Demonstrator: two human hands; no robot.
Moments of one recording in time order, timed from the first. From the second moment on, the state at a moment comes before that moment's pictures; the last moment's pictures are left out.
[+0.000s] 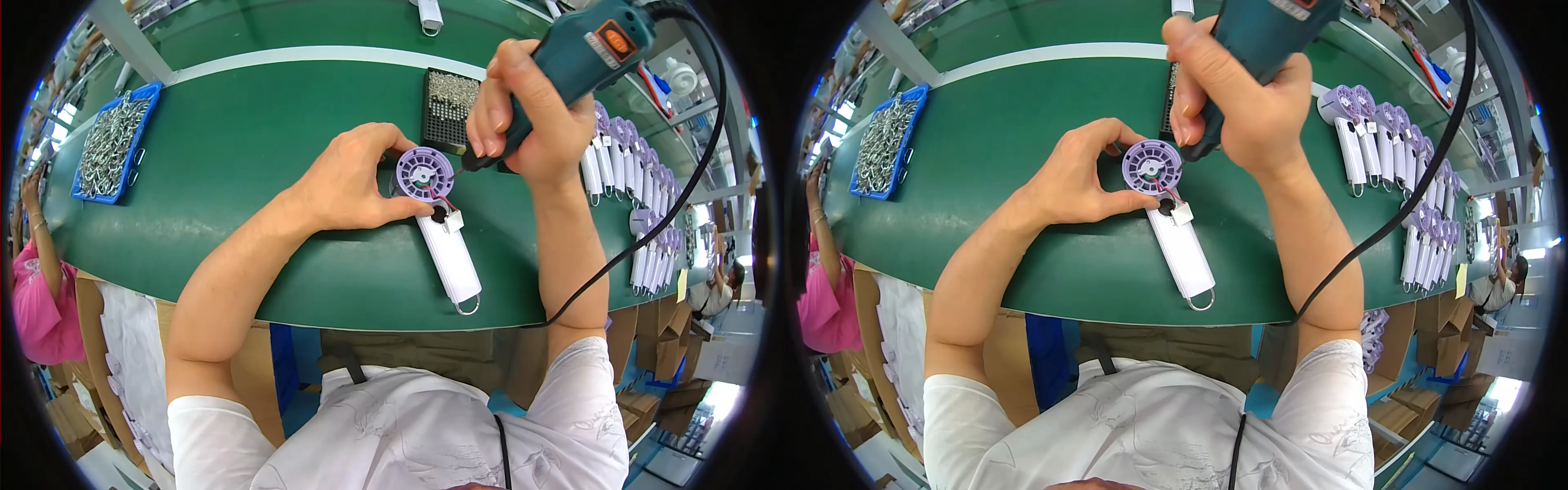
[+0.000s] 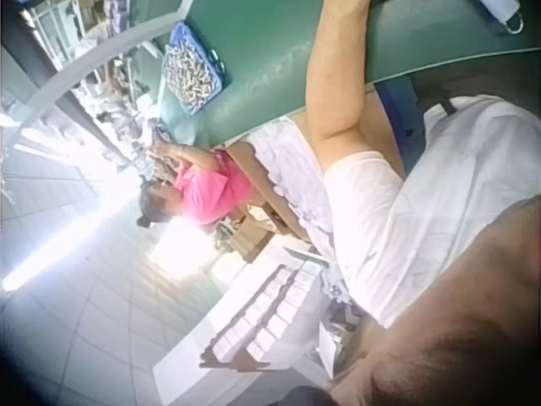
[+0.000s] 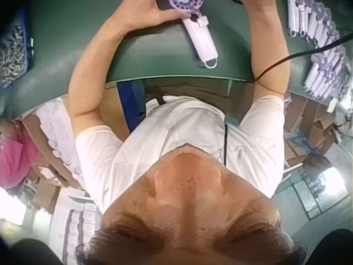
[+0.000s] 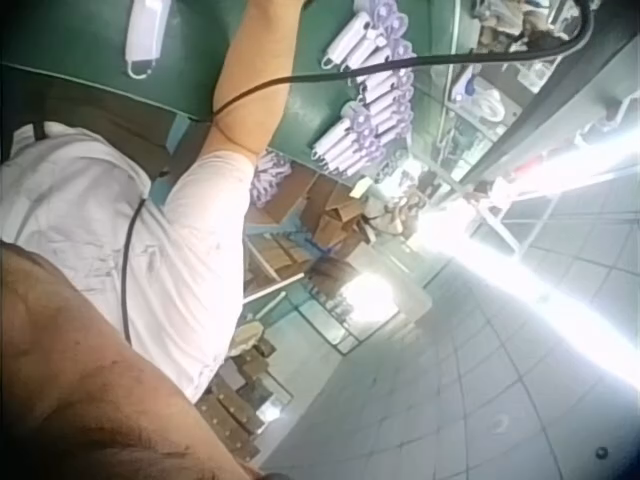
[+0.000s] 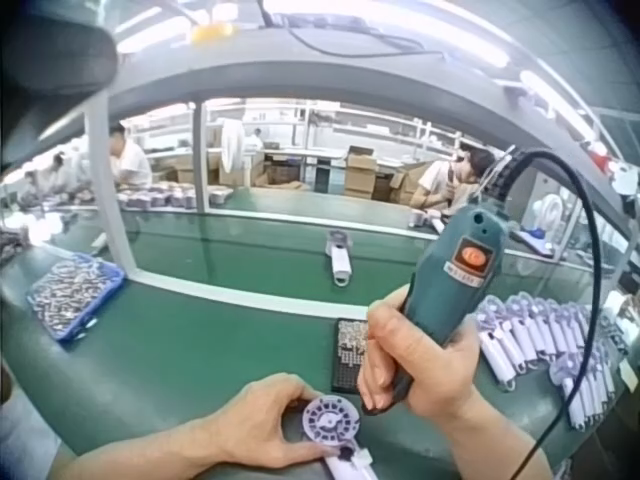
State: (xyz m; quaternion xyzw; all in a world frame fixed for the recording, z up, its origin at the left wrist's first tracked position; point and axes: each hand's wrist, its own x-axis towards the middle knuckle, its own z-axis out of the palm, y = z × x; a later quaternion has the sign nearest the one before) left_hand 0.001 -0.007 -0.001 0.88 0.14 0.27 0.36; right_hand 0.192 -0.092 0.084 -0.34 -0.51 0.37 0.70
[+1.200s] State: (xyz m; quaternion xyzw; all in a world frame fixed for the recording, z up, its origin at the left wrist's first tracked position) left_hand 0.004 -0.004 -0.013 0.84 0.18 0.25 0.45; right_hand 0.161 -0.192 0.073 -0.62 -0.74 -0.01 0.25
